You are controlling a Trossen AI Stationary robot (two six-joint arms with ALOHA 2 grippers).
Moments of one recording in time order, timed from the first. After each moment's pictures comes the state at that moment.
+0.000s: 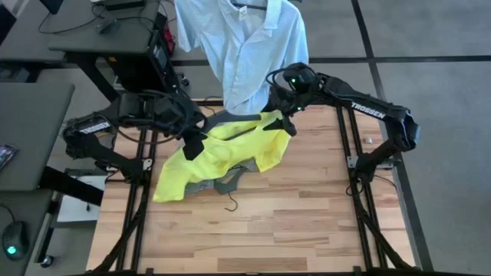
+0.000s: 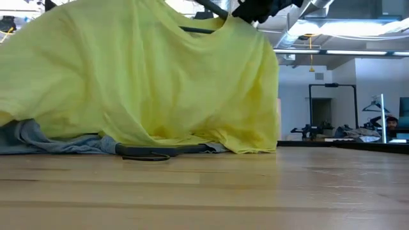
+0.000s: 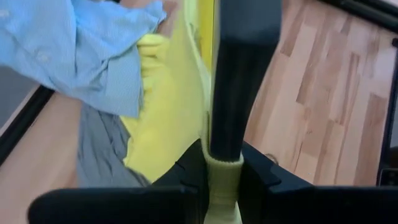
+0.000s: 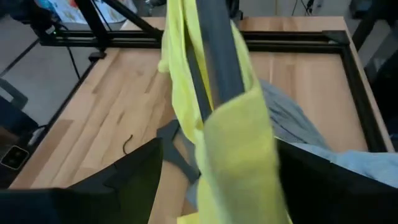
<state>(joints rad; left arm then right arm) 0.11 1.33 1.73 -1.29 -0.13 -0.33 -0.48 1.52 1.55 -0.69 -0.61 -0.37</state>
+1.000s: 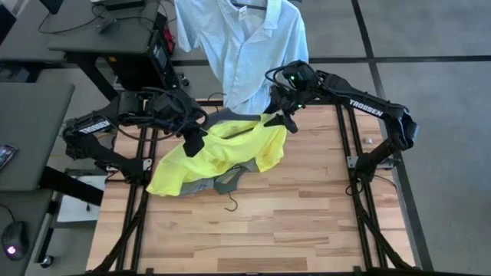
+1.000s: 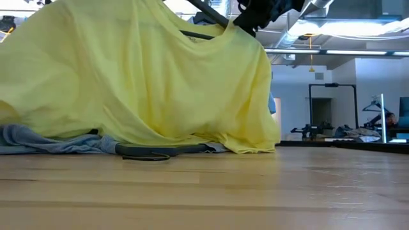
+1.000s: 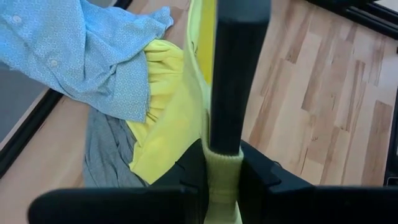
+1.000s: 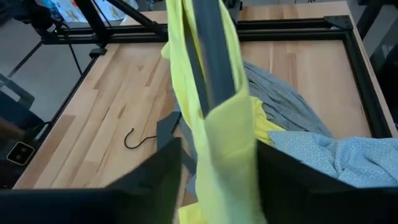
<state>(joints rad) 0.14 1.33 1.73 -1.25 -0.14 -0.31 -0.51 1.55 1.55 -0.74 -0.65 -0.37</state>
